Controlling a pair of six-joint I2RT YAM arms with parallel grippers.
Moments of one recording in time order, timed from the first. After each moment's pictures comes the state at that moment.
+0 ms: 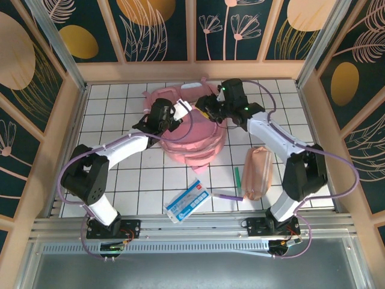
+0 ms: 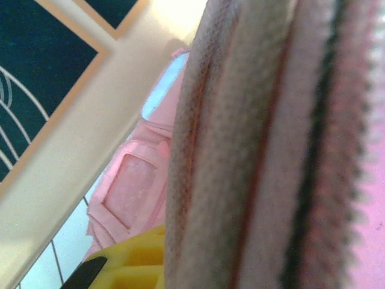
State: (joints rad) left arm -0.55 1.68 1.12 0.07 -0.16 0.55; right arm 0.50 1.62 1.36 -0.36 -0.40 0.96
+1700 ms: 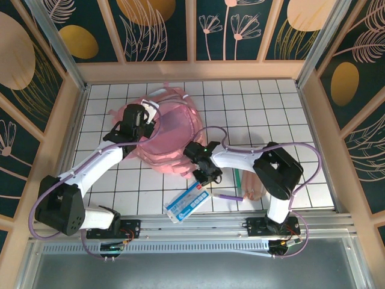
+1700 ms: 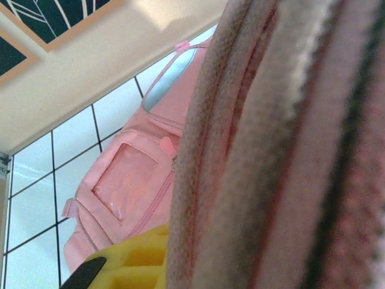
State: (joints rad) left arm -0.40 1.35 0.93 -0.16 -0.23 0.25; right arm 0.96 1.81 1.11 -0.81 -0.01 0.41
